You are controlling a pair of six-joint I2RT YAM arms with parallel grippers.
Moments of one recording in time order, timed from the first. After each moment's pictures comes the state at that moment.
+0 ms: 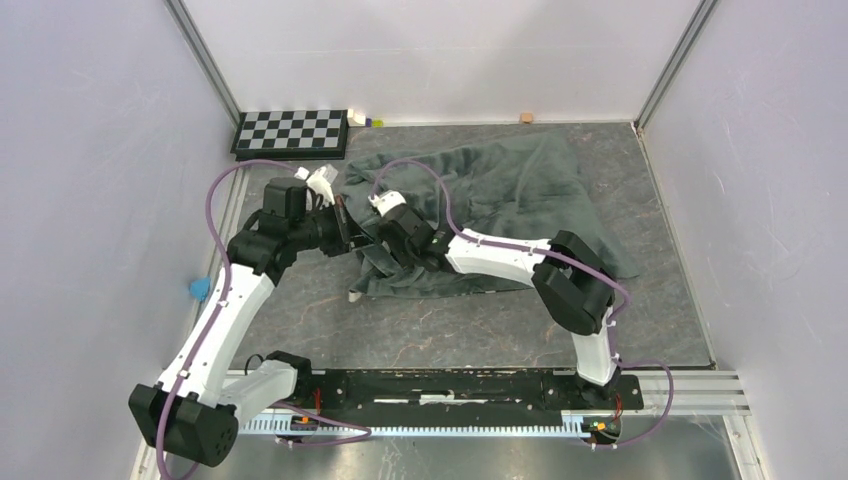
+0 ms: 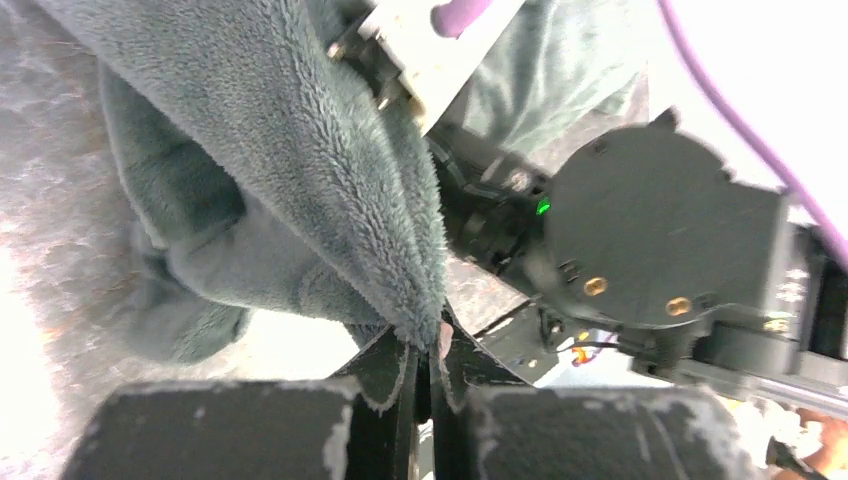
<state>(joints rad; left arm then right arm) -0.26 1.02 1.01 -0.68 0.46 -0.51 0.97 1.98 1.45 -0.27 0.30 0.22</state>
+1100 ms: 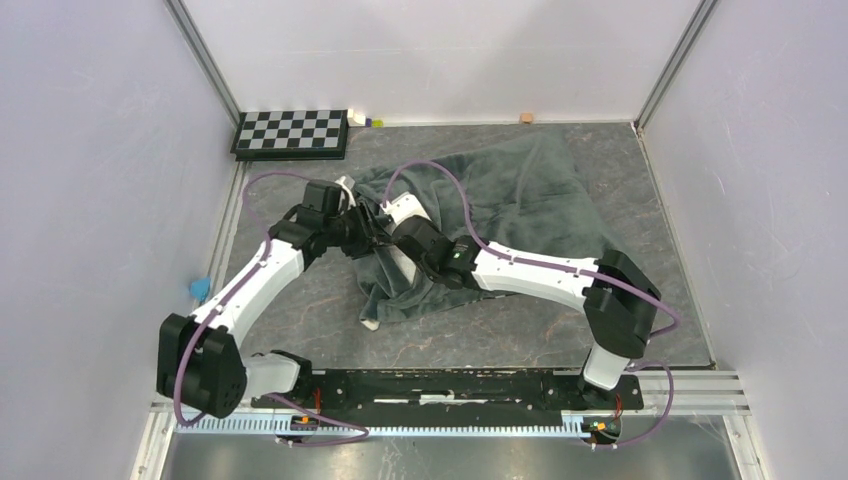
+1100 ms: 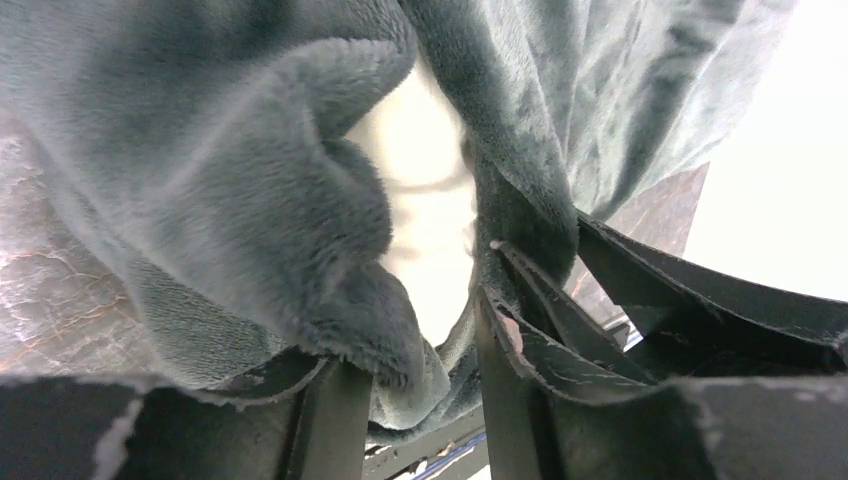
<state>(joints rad) -0.31 1.24 0.91 -0.46 0.35 -0.72 1.06 1.73 1.28 -0.33 0.56 0.18</state>
